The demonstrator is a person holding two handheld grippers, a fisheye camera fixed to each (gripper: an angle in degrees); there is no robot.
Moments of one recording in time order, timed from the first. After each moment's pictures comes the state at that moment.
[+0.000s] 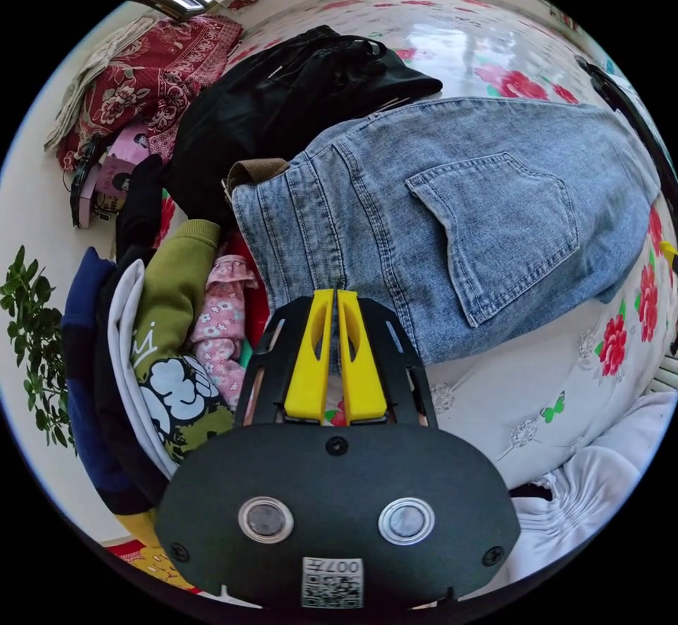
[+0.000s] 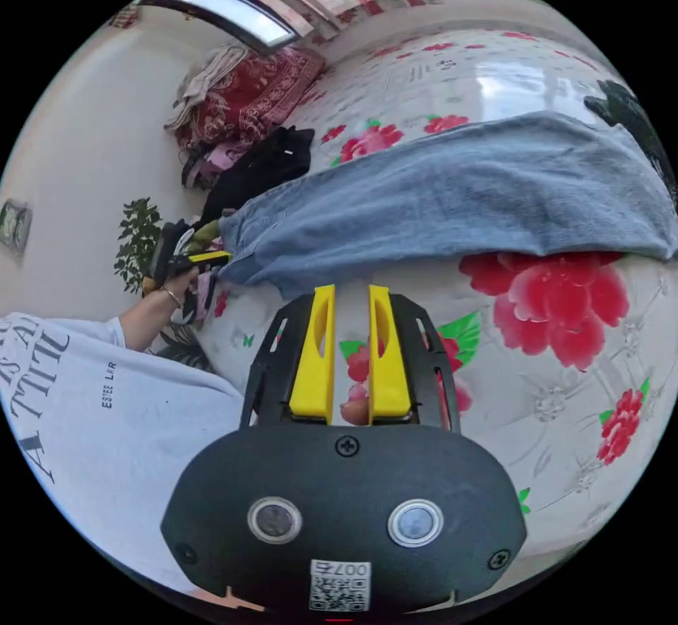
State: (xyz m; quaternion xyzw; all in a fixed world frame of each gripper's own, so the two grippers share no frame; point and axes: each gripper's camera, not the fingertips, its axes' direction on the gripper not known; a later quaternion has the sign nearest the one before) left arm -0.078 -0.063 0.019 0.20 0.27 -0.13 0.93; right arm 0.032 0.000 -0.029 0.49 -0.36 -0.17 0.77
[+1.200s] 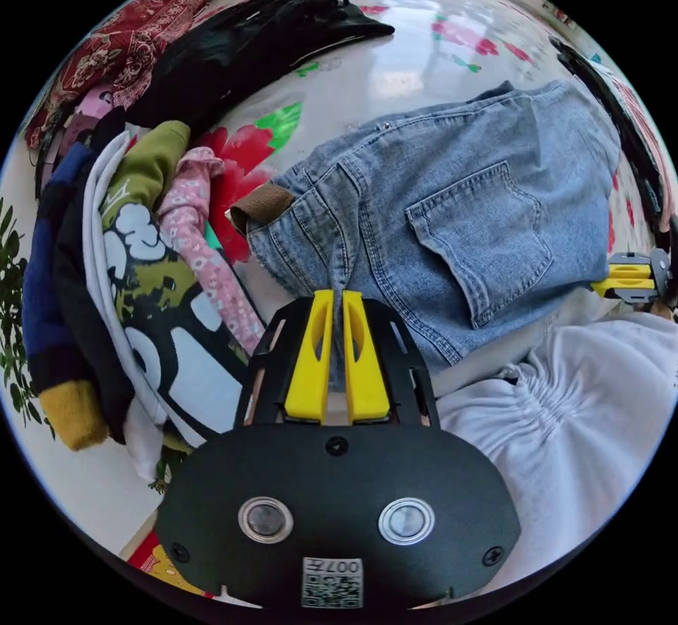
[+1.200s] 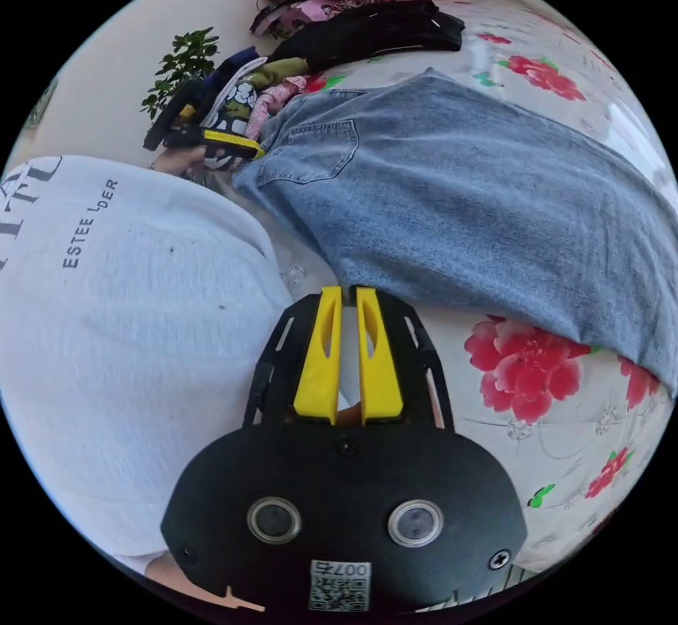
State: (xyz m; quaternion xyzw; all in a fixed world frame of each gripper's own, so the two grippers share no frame) left arm -0.052 0.044 0.006 0.13 0.37 -0.06 0.92; right arm -0.068 -0.001 0.012 0.38 -0.24 -0.37 0.82
